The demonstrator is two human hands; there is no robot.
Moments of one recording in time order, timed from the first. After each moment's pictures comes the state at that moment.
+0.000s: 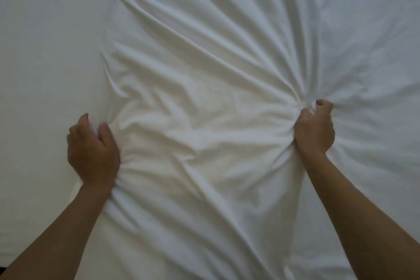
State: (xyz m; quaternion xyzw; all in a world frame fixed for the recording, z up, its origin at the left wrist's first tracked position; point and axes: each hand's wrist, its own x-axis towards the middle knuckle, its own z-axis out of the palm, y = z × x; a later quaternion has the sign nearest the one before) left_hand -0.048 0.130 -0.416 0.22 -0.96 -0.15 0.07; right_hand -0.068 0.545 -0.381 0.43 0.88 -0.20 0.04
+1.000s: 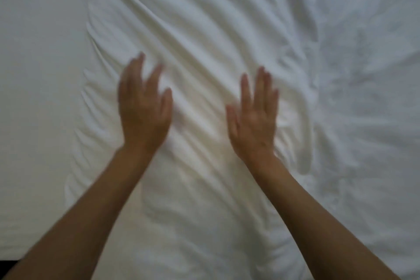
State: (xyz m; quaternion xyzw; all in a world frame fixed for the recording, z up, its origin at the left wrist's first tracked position) left_hand -0.082 0.242 -0.369 -0.09 -0.97 -0.20 0.12; right_hand -0.031 0.440 -0.372 0.04 0.98 -0.16 -0.07
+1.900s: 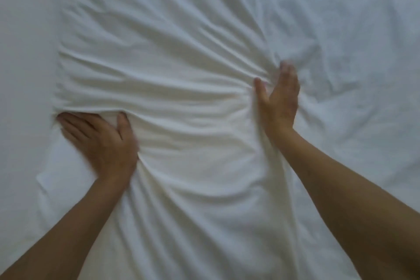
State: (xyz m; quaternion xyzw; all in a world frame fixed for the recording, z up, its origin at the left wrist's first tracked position) left_hand -0.313 0.285 -0.434 0.20 -0.97 -0.13 0.05; right_hand -0.334 0.602 -0.409 0.25 0.93 -0.25 -0.07
